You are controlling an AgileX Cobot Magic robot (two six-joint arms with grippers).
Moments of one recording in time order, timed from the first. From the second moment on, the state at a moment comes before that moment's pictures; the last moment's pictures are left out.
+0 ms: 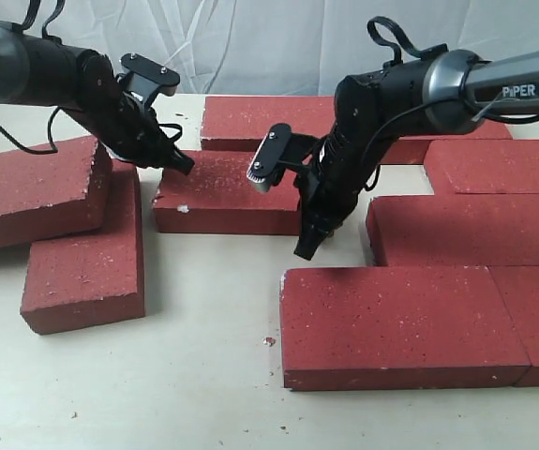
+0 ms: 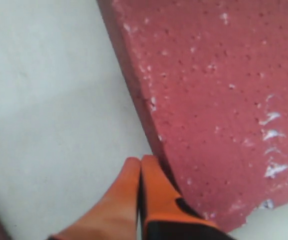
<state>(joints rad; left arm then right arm) -0.30 2.12 -1.43 -0.05 0.42 0.24 0.51 2.08 -1.37 0.11 0.66 -0.77</state>
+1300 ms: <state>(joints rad) -0.32 2.18 -1.43 -0.08 0.33 0.25 0.49 2.11 -1.39 0.52 0.57 -1.08</state>
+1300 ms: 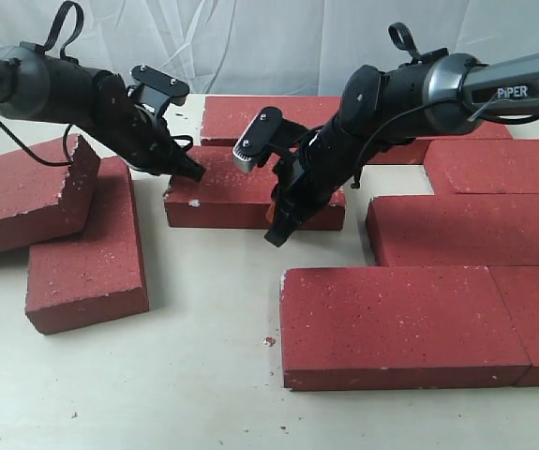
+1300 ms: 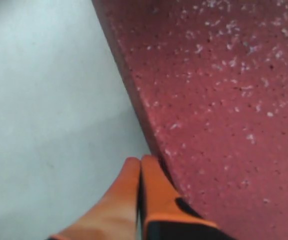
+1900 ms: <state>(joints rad) -0.37 2.18 -1.43 -0.08 0.21 0.25 0.49 2.11 -1.39 0.40 0.52 -0.93</state>
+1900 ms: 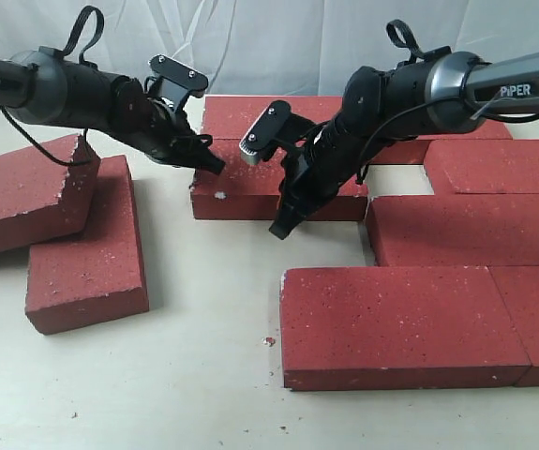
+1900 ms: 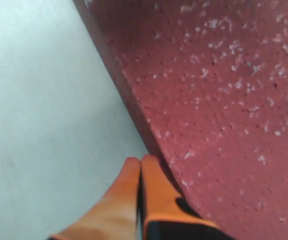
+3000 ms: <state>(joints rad) -0.36 2.19 -1.45 -0.08 0.35 0.25 0.19 1.85 -1.31 0.32 0.68 -0.67</state>
